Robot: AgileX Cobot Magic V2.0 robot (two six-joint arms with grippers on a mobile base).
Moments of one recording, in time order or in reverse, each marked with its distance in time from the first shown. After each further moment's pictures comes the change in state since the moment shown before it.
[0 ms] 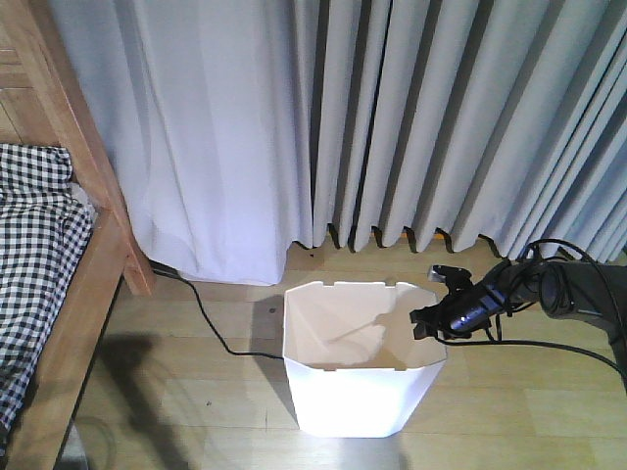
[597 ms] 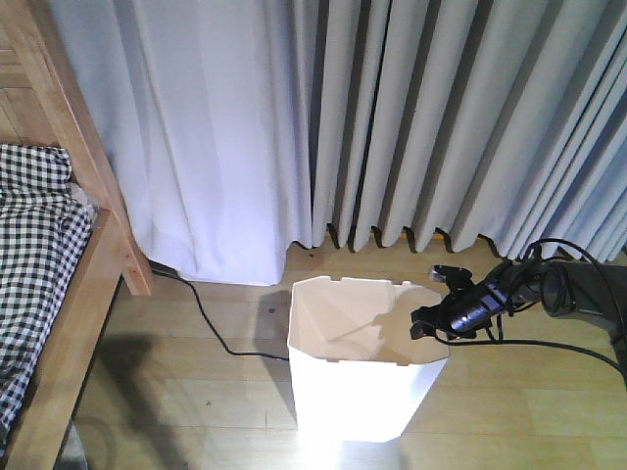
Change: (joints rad) left arm 0.000 0.000 0.000 0.000 0.000 0.000; right arm -0.007 -0.002 0.000 0.006 0.010 -0.016
